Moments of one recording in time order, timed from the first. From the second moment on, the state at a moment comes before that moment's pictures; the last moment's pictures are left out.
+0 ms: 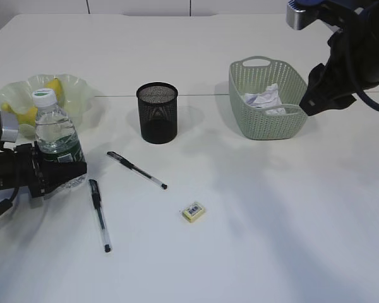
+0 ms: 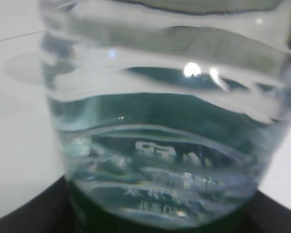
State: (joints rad) left arm 0.22 2.38 -1.06 -1.75 1.23 2.60; right arm 0.28 1.53 -1.31 -0.01 0.90 -0.41
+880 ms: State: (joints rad) left arm 0.22 2.30 -1.05 -1.76 1.15 2.55; right arm 0.28 1.56 -1.31 -0.01 0.90 -0.41
